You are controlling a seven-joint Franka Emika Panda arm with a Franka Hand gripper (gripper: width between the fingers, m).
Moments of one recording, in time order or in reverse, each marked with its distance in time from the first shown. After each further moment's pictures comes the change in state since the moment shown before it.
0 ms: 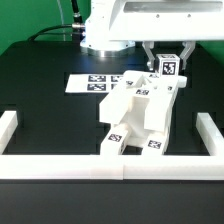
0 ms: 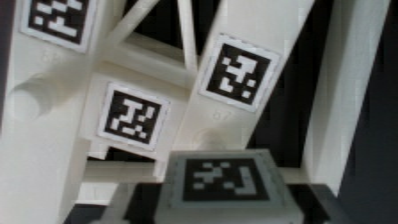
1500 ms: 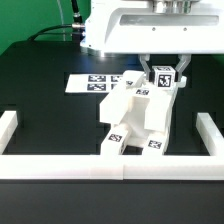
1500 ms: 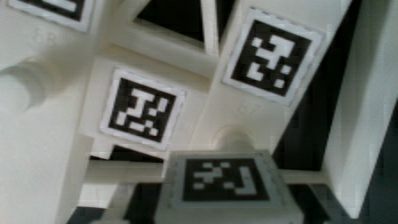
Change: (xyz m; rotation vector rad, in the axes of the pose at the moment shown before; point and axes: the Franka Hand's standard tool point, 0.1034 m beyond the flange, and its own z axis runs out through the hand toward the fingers) arm 0.008 0.007 0.017 -0.016 0.001 -0.007
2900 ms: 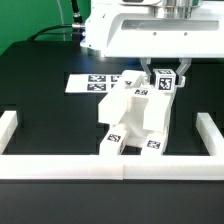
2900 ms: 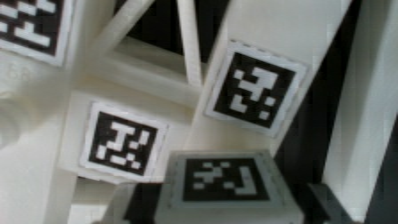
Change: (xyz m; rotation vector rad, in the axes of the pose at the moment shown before) arm -0.008 -0.004 0.007 -0.001 -0.017 0.012
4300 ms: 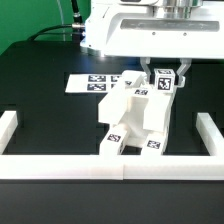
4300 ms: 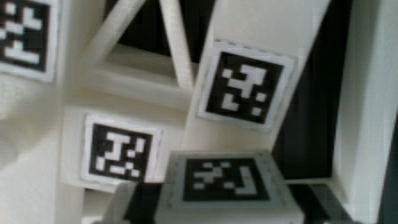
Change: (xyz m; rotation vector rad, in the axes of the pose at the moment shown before) arm 0.000 -0.001 0.000 0.001 0.000 0.178
